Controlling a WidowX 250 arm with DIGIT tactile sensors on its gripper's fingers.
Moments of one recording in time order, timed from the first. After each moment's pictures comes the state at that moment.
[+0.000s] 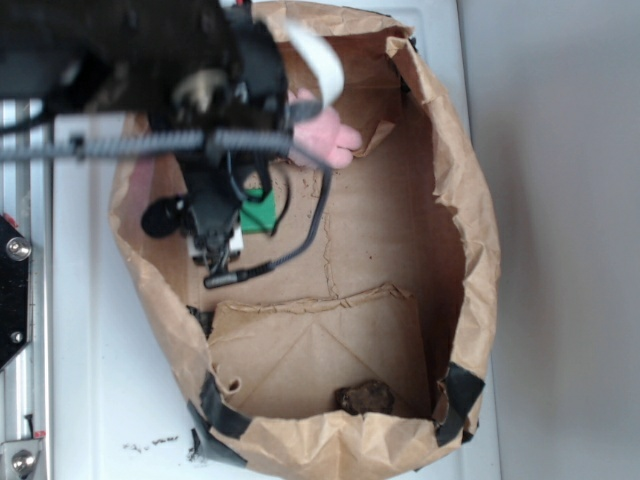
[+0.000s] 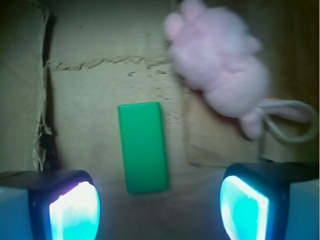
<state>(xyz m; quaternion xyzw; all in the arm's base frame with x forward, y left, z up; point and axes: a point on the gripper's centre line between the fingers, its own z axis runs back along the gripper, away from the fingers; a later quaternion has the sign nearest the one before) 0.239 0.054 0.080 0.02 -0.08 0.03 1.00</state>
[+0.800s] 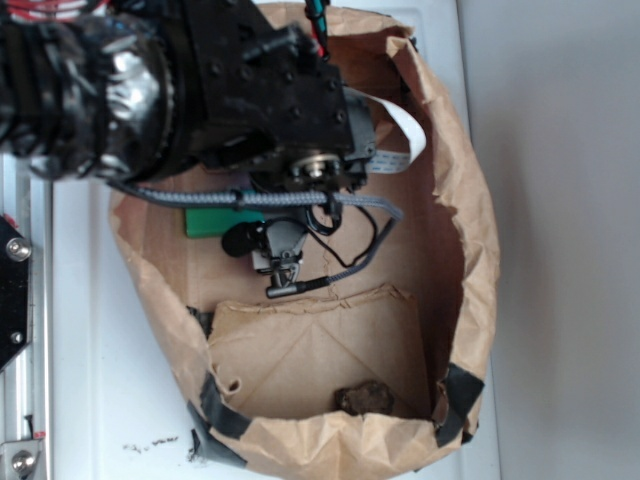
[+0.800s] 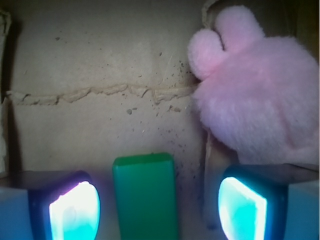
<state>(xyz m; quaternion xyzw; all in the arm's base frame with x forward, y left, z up) 0.271 0.060 0.049 0.03 -0.05 0.05 1.00</state>
